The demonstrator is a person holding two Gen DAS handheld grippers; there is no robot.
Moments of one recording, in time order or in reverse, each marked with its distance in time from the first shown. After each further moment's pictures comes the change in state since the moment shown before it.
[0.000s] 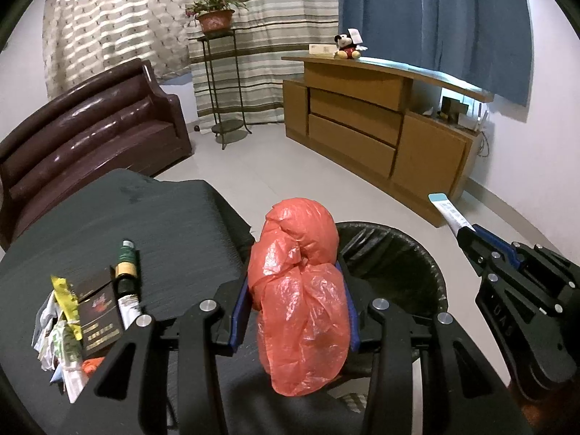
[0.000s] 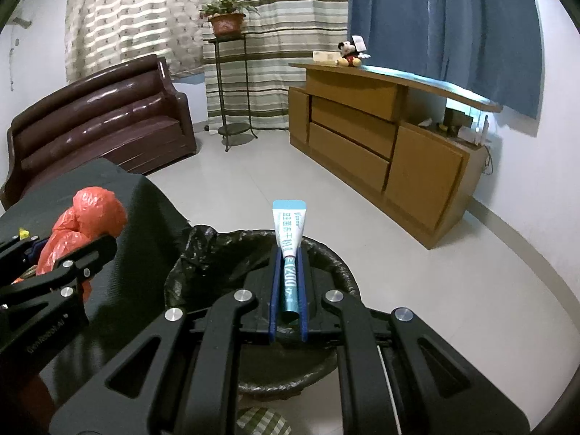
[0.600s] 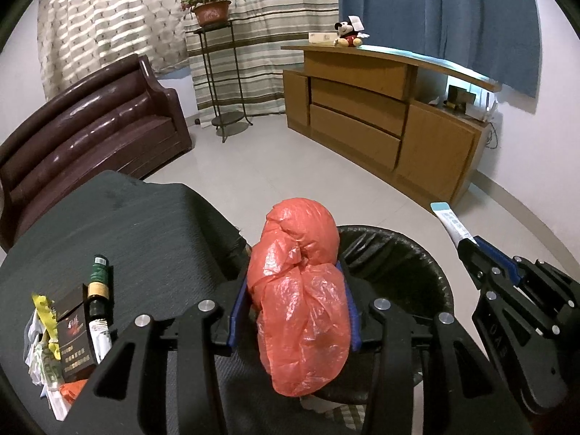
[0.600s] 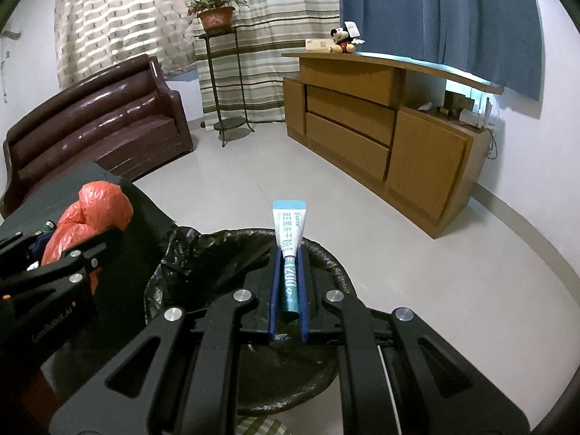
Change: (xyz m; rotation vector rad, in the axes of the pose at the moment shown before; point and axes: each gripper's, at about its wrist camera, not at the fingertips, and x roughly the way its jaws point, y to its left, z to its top) left arm 0.031 -0.016 0.016 0.012 0.044 0.026; right arm 0.031 -0.018 0.002 0.046 0.033 0.014
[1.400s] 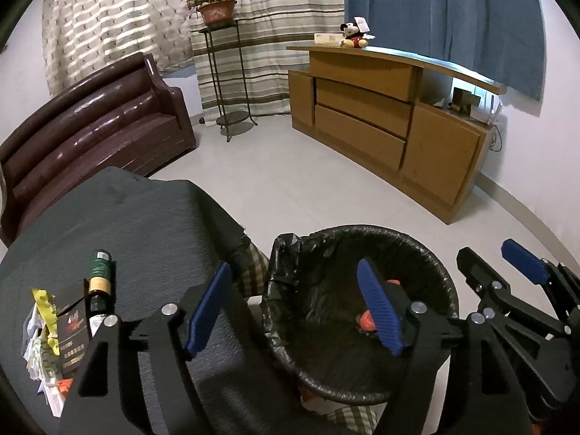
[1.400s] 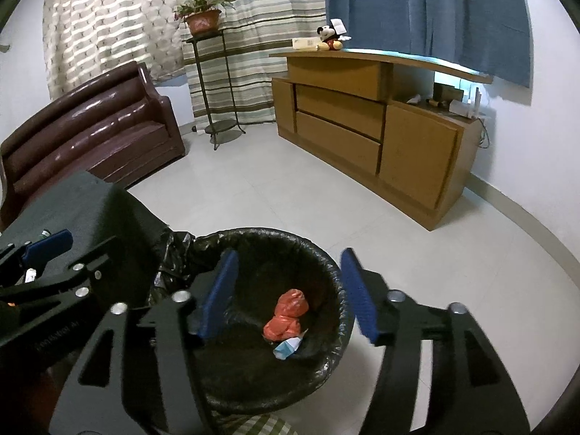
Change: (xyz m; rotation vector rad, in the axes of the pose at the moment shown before) left arm -0.001 0.006 -0.005 -0.023 -0.011 0.013; right arm -0.007 -0.006 -0.001 0.042 -0.011 -0.028
